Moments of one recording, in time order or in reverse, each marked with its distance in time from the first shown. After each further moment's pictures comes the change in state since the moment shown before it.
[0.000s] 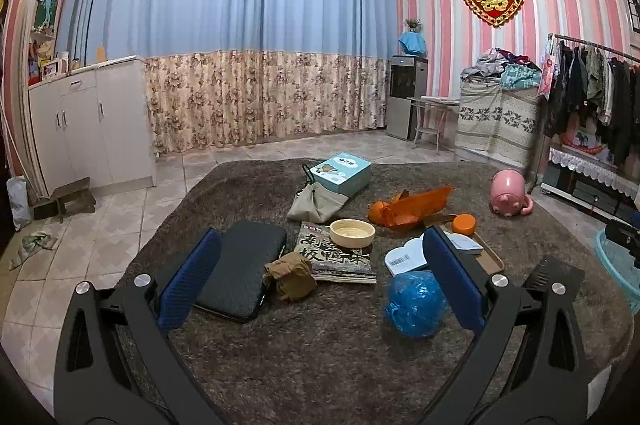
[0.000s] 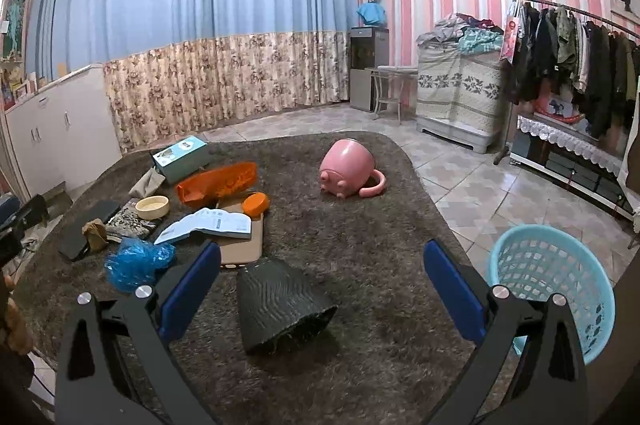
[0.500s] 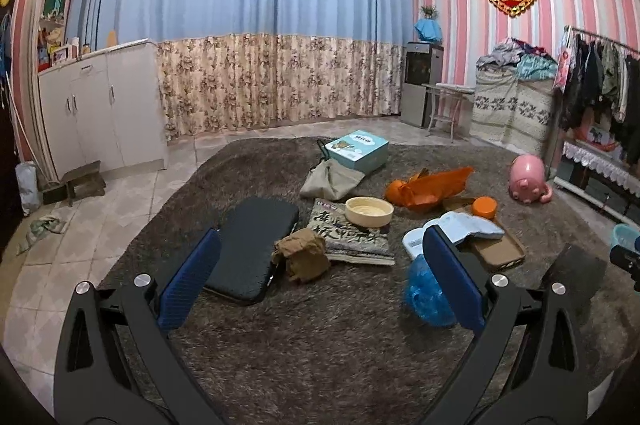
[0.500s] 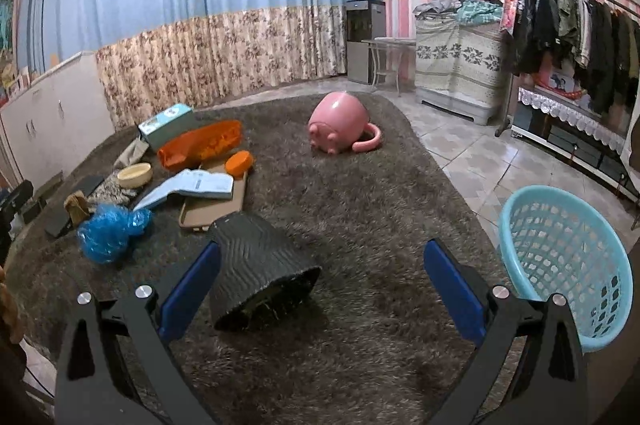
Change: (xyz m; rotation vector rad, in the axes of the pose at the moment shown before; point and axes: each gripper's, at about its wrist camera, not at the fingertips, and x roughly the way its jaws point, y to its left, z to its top) left arm 0.021 0.002 -0.020 -0.010 0.056 0.058; right arm 0.036 -0.007 -0.029 0.011 0.103 -0.002
